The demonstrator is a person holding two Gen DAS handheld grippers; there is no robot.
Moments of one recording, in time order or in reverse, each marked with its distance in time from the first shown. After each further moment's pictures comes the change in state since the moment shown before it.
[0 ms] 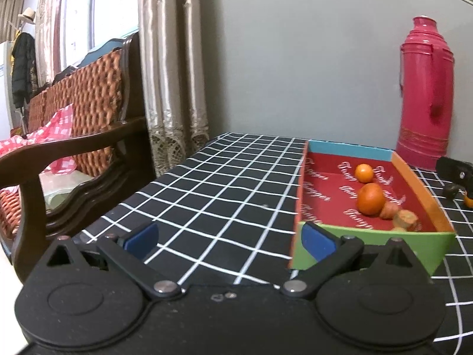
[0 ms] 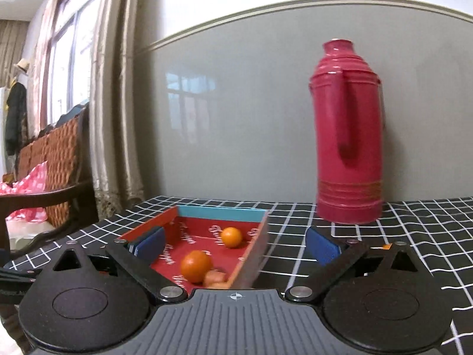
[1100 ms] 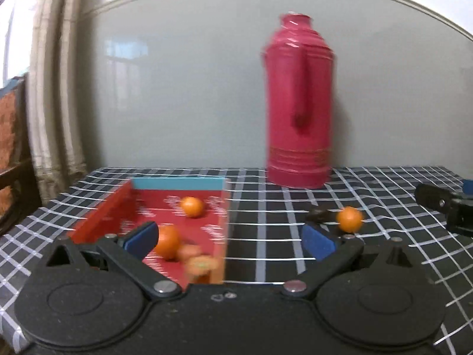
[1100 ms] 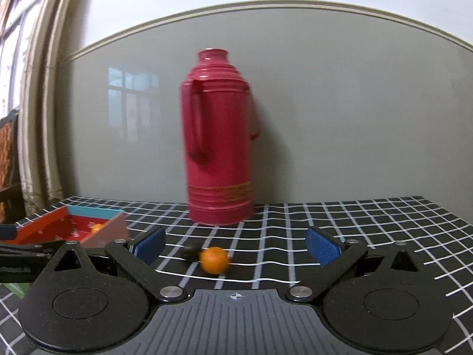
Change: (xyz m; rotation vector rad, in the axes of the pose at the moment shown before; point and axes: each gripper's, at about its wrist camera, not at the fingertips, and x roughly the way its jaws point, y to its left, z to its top) left arm -0.010 -0.185 0.014 0.114 -0.087 -0.315; right arm -0.075 -0.155 0.014 0.007 0.009 -0.253
